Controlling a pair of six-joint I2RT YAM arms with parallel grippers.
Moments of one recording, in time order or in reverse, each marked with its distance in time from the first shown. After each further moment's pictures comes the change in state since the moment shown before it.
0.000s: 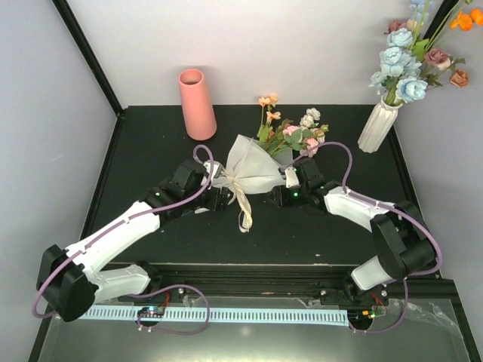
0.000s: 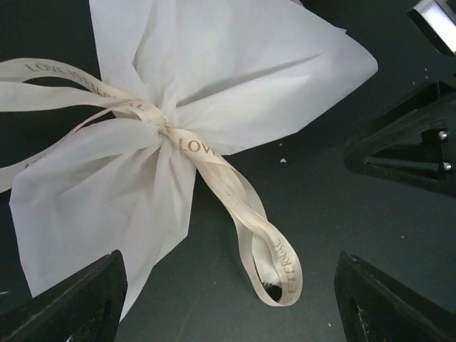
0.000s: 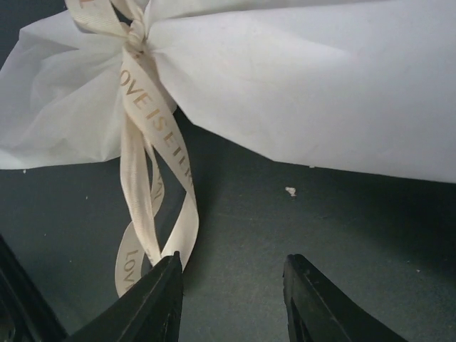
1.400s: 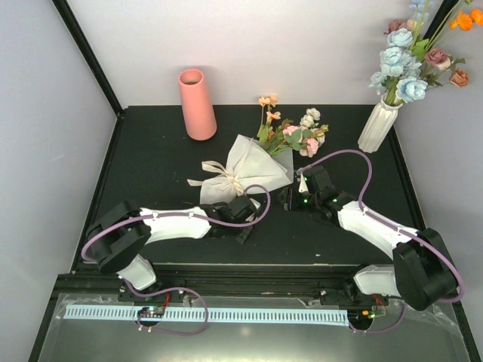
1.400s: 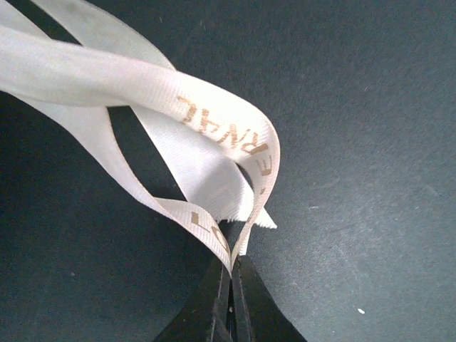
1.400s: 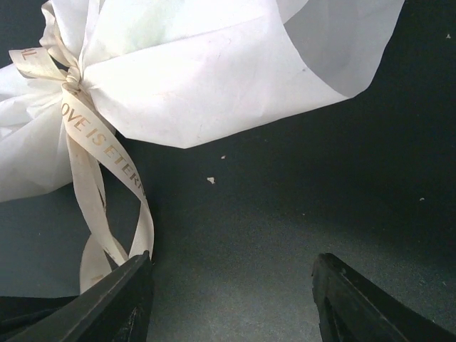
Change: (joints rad) left arm -0.381 0.440 -0.042 0.172 -0.184 -0.029; right arm 0.010 -0.235 -0.128 -0.038 0.243 0.106
